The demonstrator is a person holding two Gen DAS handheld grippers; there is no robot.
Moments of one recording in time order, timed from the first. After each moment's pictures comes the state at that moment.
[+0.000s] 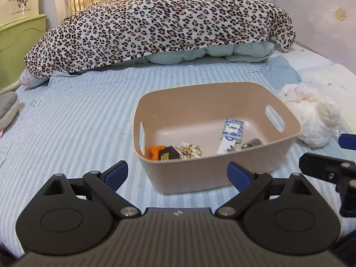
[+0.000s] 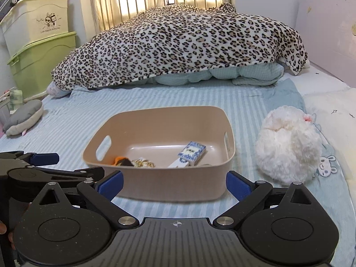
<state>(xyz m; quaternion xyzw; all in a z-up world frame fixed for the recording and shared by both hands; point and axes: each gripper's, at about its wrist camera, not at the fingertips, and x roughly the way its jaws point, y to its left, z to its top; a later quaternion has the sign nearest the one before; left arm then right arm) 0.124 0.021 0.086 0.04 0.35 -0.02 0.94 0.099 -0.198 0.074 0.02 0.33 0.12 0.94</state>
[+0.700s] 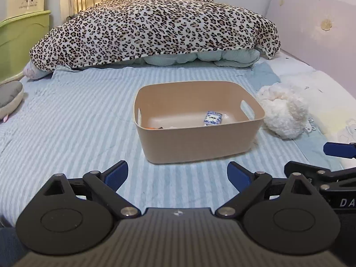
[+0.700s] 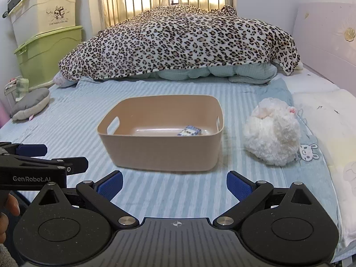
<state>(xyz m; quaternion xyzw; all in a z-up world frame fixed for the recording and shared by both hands) 0.030 0.029 0.114 0.01 0.34 -0.04 0.94 0.019 -0.211 0.081 0.00 0.33 0.12 0.94</state>
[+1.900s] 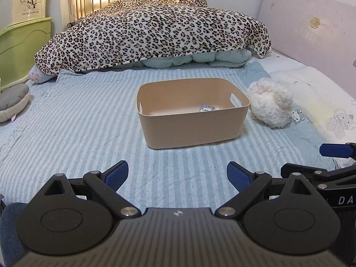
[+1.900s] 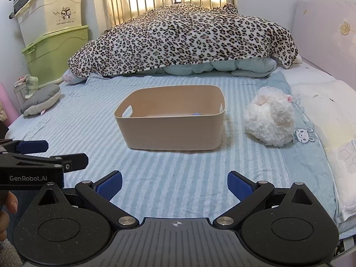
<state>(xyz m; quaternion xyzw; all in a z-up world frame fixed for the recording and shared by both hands) -0.040 0.026 0.123 0.02 0.33 -0.05 0.94 -0.042 -0.221 0.087 0.01 0.34 0.13 0.93</state>
